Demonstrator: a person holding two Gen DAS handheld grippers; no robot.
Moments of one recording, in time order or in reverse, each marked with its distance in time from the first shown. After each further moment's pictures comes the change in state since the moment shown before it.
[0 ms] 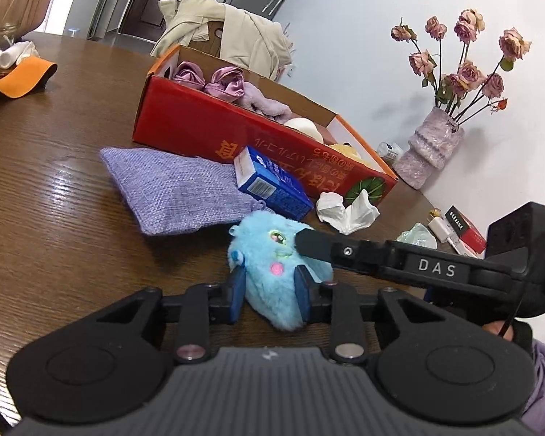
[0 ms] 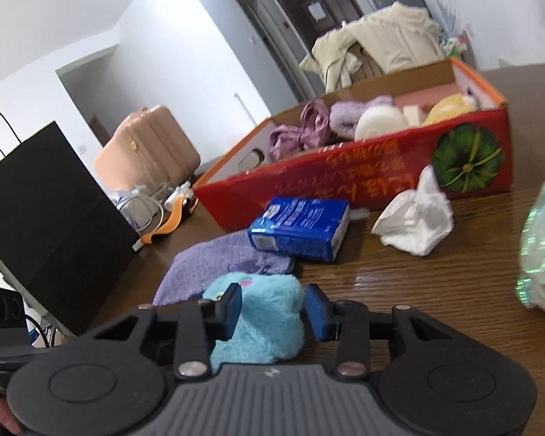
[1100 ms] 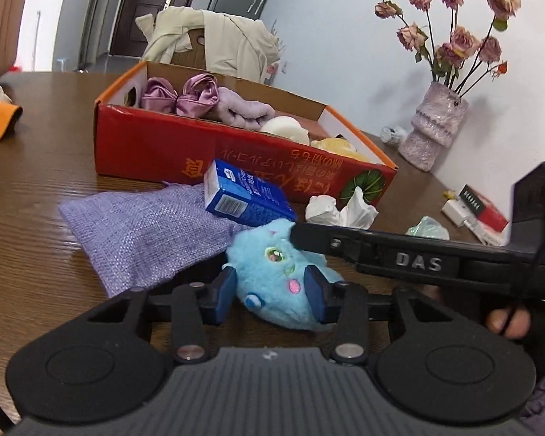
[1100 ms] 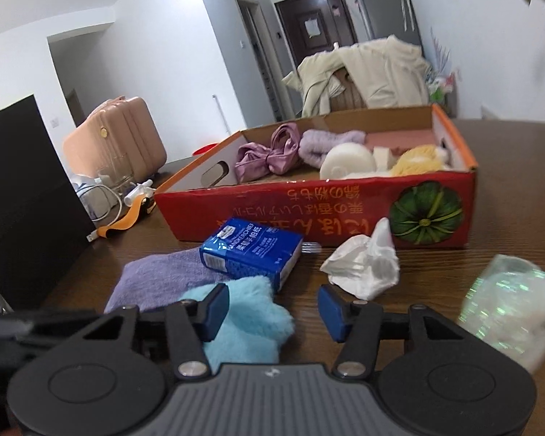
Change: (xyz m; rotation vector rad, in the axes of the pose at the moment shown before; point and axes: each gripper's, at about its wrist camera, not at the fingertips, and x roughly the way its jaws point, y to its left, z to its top) left arm 0.032 -0.037 0.013 0.133 0.004 0.063; right arm -0.003 -0.006 0.020 -0.134 -0.040 -0.166
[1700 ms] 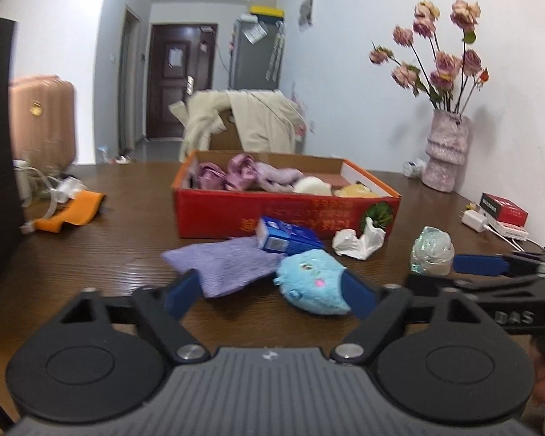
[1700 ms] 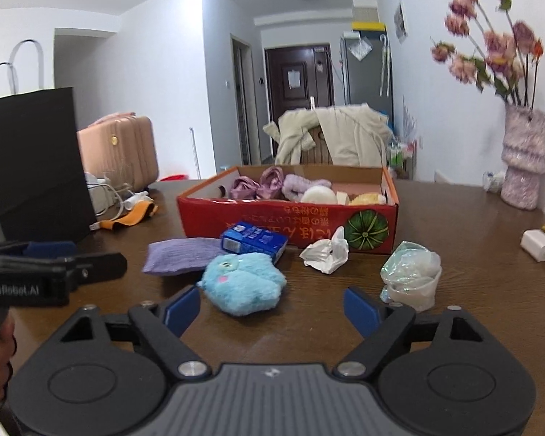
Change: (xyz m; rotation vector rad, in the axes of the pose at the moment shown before) left arm -0.096 -0.029 -0.028 0.173 -0.213 0.192; right arm -0.119 0.062 -0.058 -0.135 -0.163 -0.220
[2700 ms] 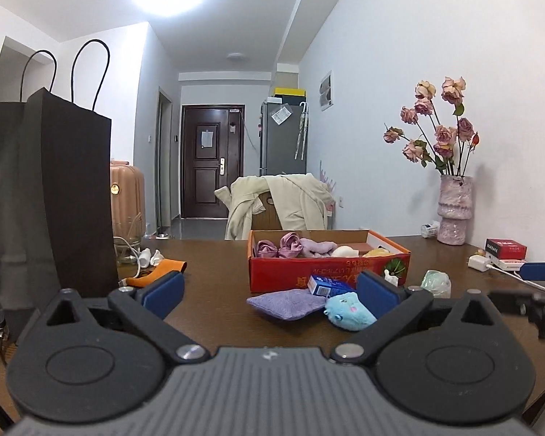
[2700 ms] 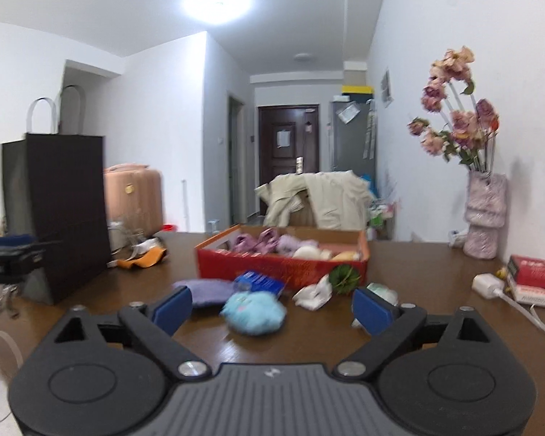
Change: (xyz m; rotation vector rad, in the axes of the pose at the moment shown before) left arm -0.163 0.019 -0.034 0.047 -0.295 0.134; right arm -0.139 0.051 -0.037 -0.100 -0.214 -0.044
